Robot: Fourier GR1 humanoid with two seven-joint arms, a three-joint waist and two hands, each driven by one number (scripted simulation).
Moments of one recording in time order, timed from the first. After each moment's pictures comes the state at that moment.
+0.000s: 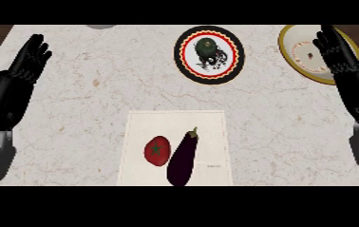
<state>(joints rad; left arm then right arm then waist) -0.23 0.58 -0.05 -1.58 0.25 0.09 0.03 -0.29 -0.49 -0.02 -1.58 -0.11 0.07 -0.08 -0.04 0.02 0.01</state>
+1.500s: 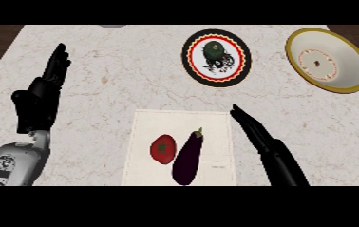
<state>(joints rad) -0.24 0.43 -0.13 -1.56 0.05 0.29 0.15 0.09 -0.26 0.47 -2.00 0.51 -0.07 0.24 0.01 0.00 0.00</state>
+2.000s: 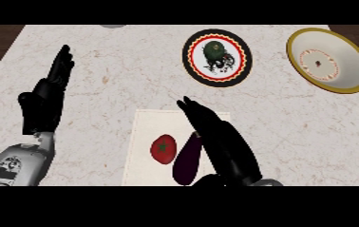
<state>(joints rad) -0.23 0.40 -0.12 -1.58 0.01 0.29 0.16 -0.23 -0.07 0.59 -1.88 0.58 0.18 0.67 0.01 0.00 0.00</state>
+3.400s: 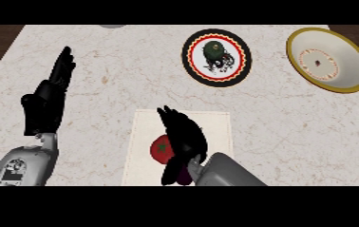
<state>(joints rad) -0.22 0.29 -0.03 -1.58 -0.09 0.19 0.16 -0.49 0.00 0.78 -1.31 0.47 0.00 0.74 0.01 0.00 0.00</state>
